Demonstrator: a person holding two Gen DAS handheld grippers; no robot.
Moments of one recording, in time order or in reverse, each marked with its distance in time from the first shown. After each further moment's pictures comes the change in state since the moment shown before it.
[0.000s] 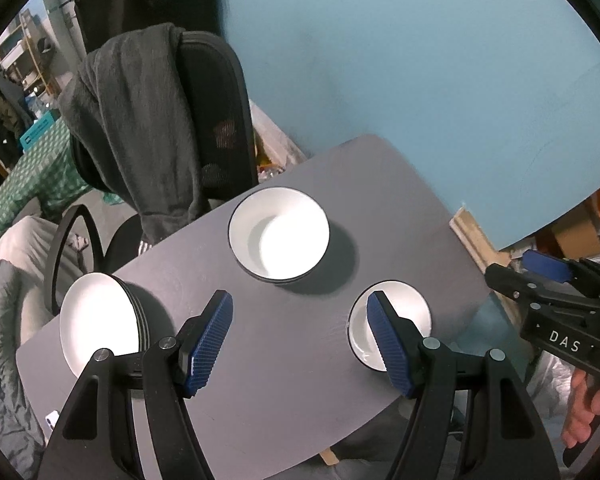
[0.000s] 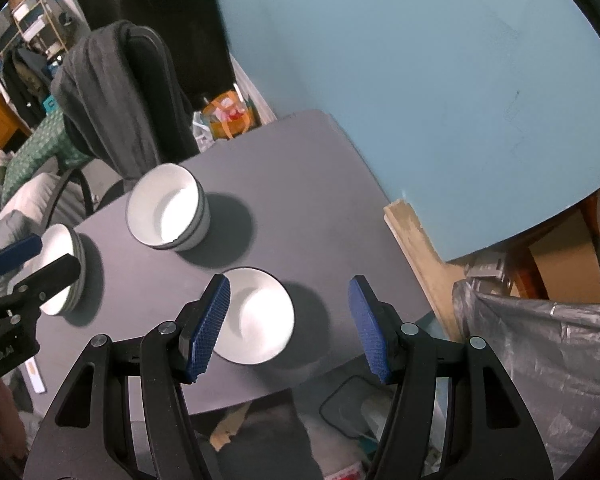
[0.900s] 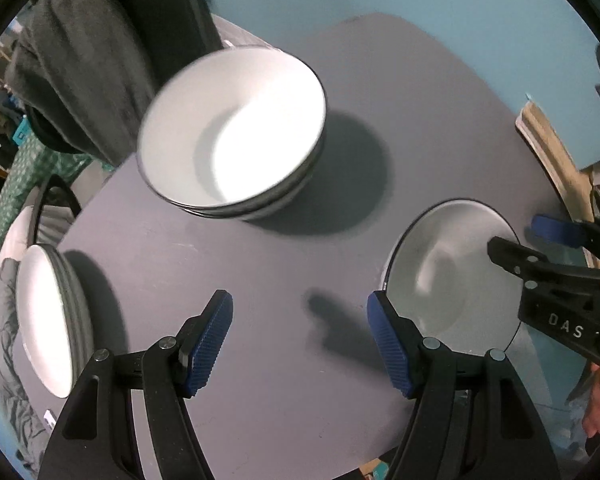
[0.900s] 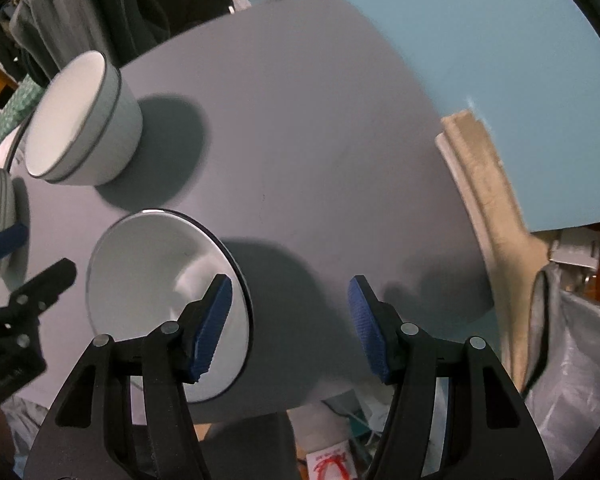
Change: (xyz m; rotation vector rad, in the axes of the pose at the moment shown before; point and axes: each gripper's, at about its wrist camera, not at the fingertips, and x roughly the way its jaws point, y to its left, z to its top) left arm 0.140 -0.029 -0.038 0.092 0.227 0.110; right arm 0.147 -0.019 -0.032 -0.051 0.205 0.006
